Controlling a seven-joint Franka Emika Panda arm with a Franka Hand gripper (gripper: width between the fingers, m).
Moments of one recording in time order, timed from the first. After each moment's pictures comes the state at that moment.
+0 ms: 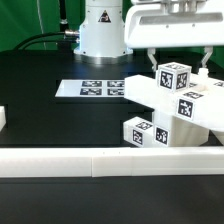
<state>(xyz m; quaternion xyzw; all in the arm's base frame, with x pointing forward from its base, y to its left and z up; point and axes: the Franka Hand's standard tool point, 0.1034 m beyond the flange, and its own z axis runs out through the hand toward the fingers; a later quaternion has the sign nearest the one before) 0.447 0.108 0.062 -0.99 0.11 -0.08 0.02</state>
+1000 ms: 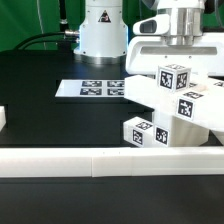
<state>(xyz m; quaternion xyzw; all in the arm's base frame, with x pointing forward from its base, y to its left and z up) 0.423 0.115 0.007 -0.99 0.10 -0.09 0.00</state>
